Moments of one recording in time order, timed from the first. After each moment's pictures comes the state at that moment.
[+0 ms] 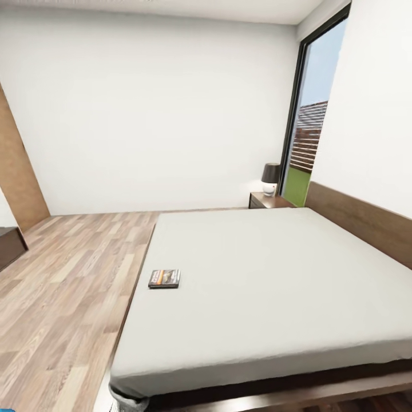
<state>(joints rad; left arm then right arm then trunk) 0.00 -0.02 0.00 -0.38 0.00 -0.27 0.00 0.00 0.00 -0.01 -0.20 0.00 -0.31 0.00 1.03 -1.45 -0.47</state>
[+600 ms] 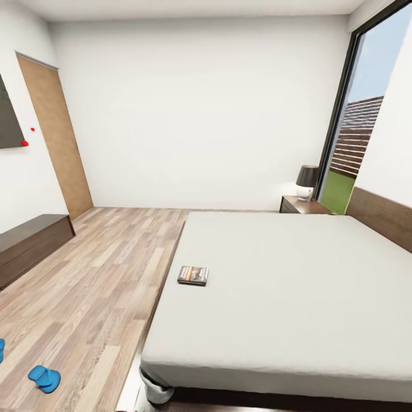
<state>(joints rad) 0.00 -0.02 0.00 -0.38 0.00 -0.27 0.00 0.00 0.00 -0.01 -0.20 0.00 -0.31 0.00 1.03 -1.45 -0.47</state>
